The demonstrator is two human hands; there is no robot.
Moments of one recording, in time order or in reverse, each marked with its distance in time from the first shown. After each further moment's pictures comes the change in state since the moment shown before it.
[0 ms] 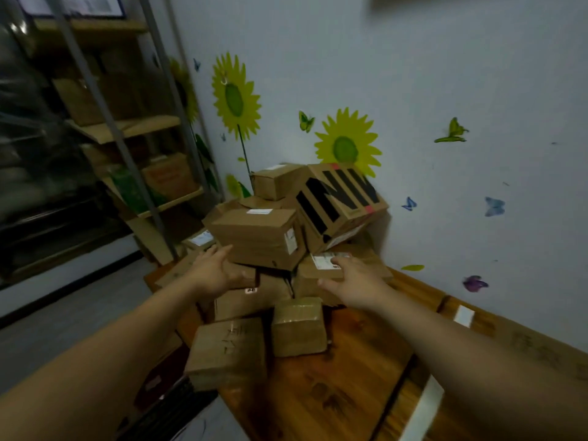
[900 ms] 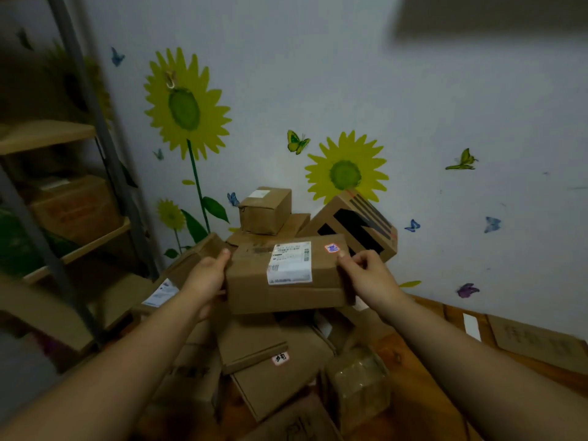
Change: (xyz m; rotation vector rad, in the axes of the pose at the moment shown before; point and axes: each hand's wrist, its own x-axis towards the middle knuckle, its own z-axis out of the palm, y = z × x) left_hand 0.218 -0.086 -0.050 -1.065 -0.269 0.031; right_hand 0.124 -0.143 0.043 0.511 0.555 0.396
